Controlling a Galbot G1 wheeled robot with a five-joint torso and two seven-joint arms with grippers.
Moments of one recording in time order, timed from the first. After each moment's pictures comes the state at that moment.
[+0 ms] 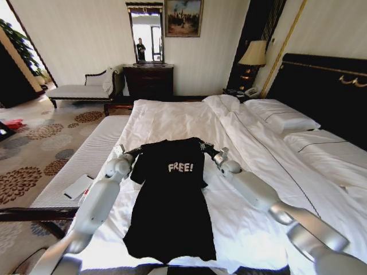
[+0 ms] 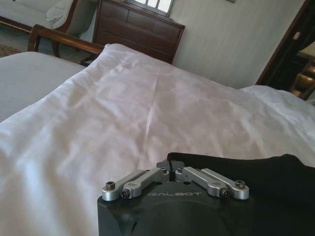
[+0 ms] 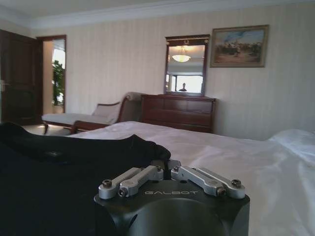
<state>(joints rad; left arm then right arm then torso) 0.62 -1.16 -0.23 -1.44 -0.93 0.47 -0.32 -0.34 1.08 -0.29 0.96 0.75 0.24 -0.08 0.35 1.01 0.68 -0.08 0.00</state>
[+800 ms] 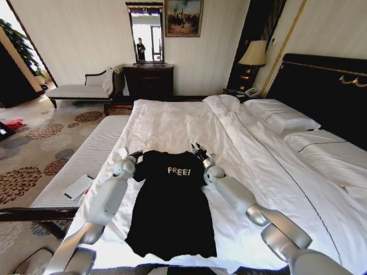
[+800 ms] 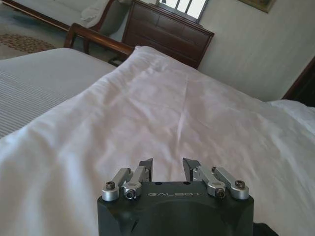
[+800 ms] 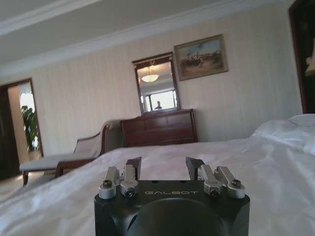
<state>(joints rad) 0.63 -1.19 -0.34 -1.40 -0.93 0.46 -0.35 -0.44 1.17 -0.17 1.05 0.82 0.29 0.03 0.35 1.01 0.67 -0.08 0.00</state>
